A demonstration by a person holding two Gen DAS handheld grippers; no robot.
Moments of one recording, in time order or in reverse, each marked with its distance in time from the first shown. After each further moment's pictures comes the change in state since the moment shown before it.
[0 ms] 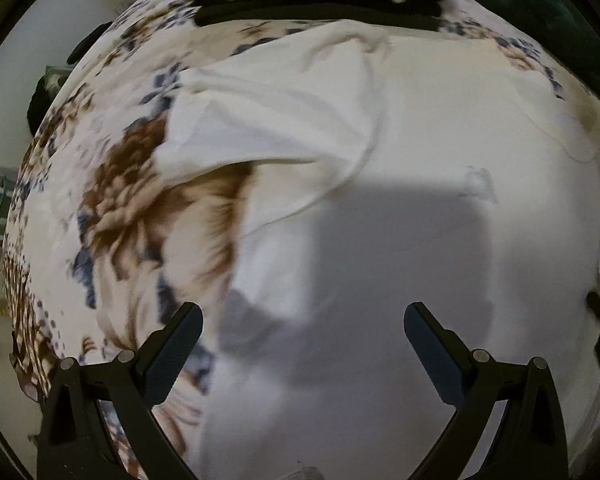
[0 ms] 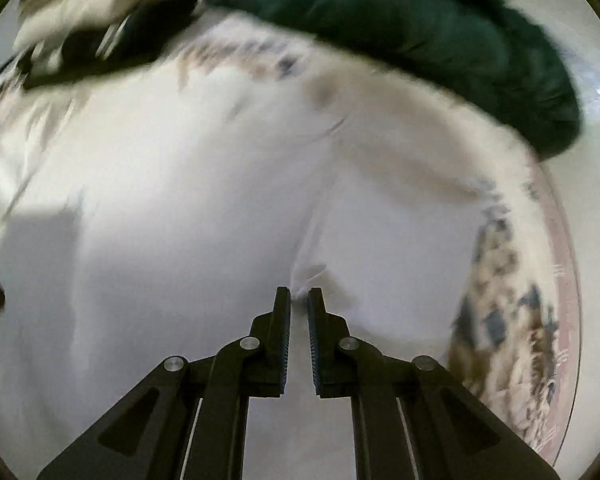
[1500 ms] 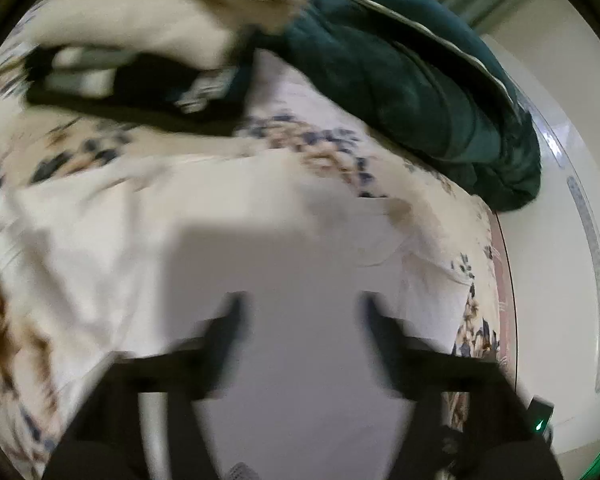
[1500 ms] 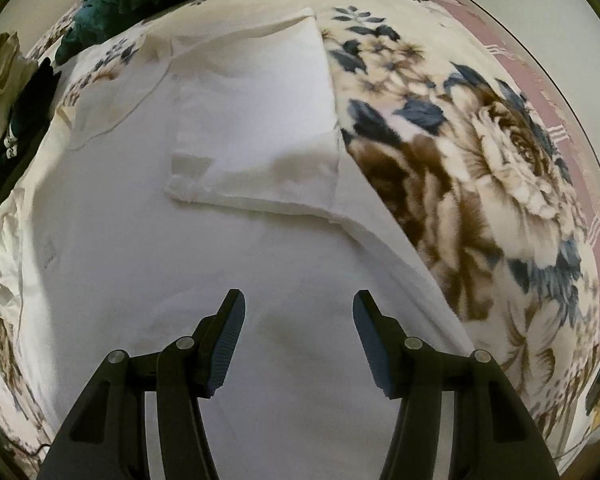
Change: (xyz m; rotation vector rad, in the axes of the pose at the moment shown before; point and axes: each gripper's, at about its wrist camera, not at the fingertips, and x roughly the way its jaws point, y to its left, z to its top) left arm -0.031 -0.037 0.095 0.040 -0.152 -0.674; right arm -0.051 -0.110 -0.088 0.612 0.144 0.041
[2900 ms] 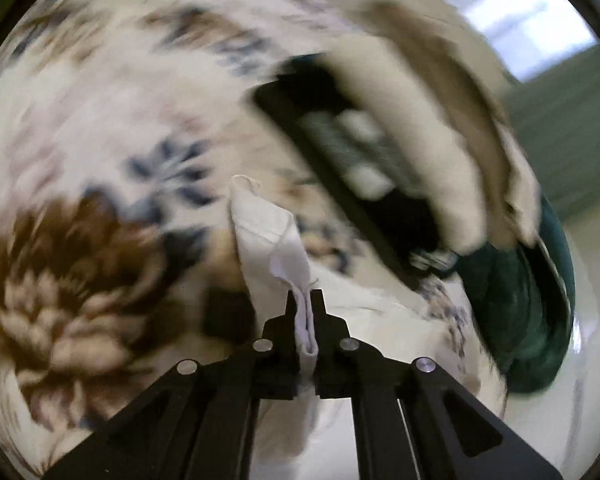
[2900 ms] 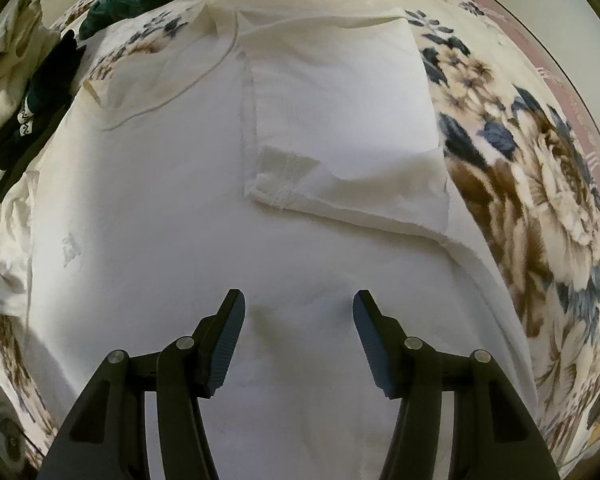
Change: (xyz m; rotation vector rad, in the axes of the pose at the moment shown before) left arm -0.048 0.154 0.008 -0.442 -0.366 0.095; right arm 0.022 0.067 0.010 -0.068 0.030 0.010
